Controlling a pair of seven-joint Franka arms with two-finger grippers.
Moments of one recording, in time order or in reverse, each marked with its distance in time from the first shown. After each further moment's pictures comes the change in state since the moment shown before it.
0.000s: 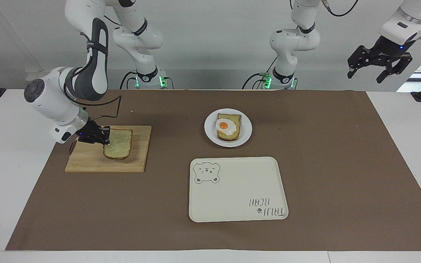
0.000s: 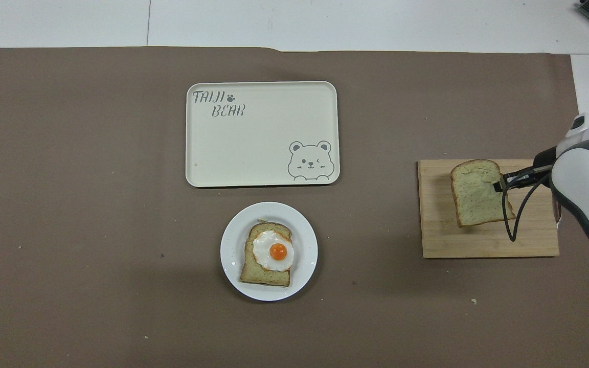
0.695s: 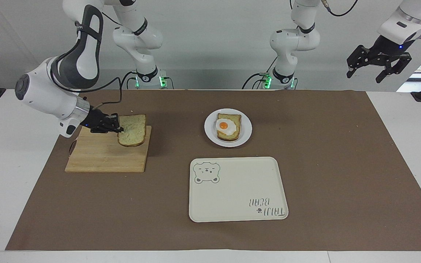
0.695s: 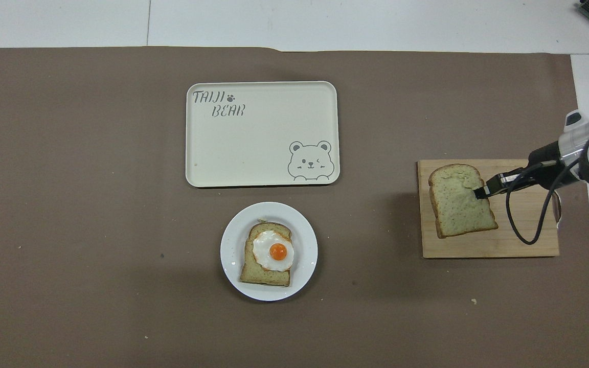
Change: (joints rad) left arm 0.000 -0.001 -0.003 0.000 -0.004 -0.001 0.000; right arm 0.006 -0.009 0.018 0.074 0.193 -0.242 0.000
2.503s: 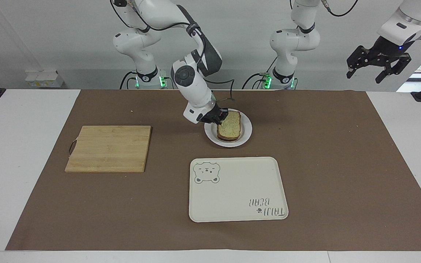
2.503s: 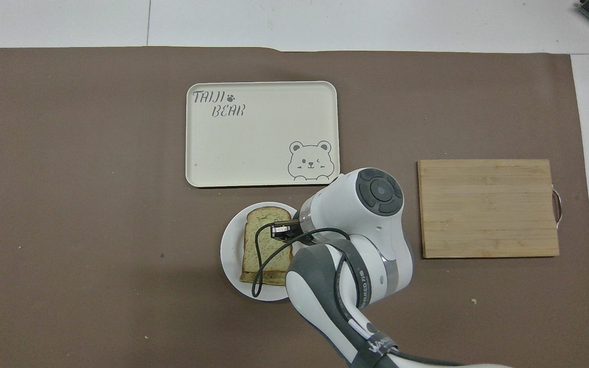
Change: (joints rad) left arm 0.000 -0.001 0.001 -0.007 0.000 -0.001 0.000; right arm 0.729 0.035 0.030 -0.187 0.077 0.561 0.721
